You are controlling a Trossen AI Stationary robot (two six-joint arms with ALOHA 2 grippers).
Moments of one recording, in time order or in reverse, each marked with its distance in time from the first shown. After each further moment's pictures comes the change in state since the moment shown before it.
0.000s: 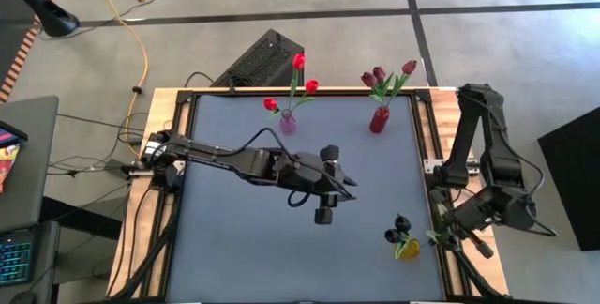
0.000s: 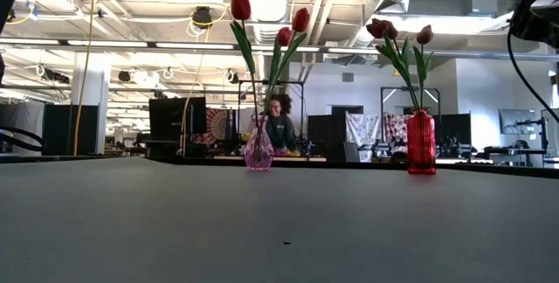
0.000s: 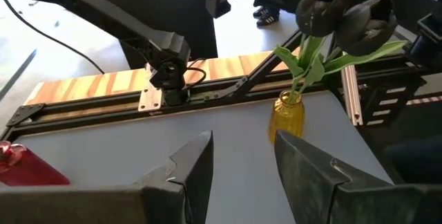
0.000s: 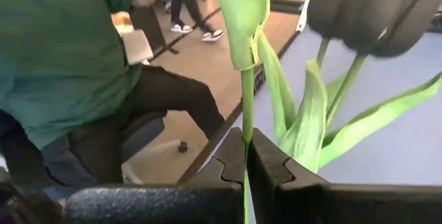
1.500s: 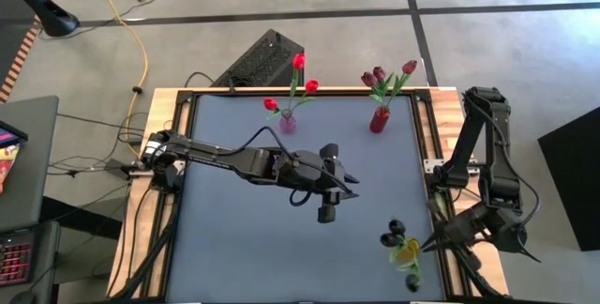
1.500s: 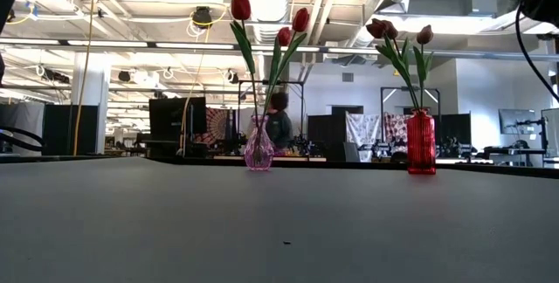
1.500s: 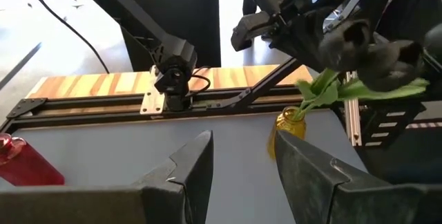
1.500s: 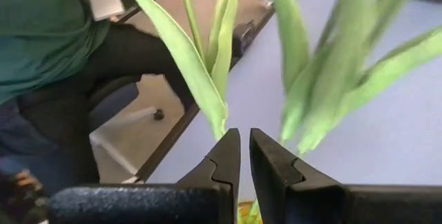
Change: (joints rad) left arm 0.000 0.000 0.000 0.037 -0.020 -0.074; right arm -0.006 0.159 -0.015 -0.042 0.002 0.078
